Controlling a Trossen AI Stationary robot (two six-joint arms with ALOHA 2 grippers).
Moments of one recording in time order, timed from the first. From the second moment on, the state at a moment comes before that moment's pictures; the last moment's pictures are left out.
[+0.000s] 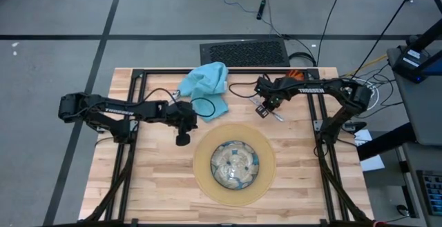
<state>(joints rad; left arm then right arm) 0.14 1.29 0.64 -0.25 0.08 0.09 -0.50 1.62 0.92 -0.72 0.08 0.34</state>
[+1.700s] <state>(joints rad) 0.10 1.29 0.64 -0.24 0.08 0.14 -0.02 1.61 0.79 -0.81 0.05 1.06</state>
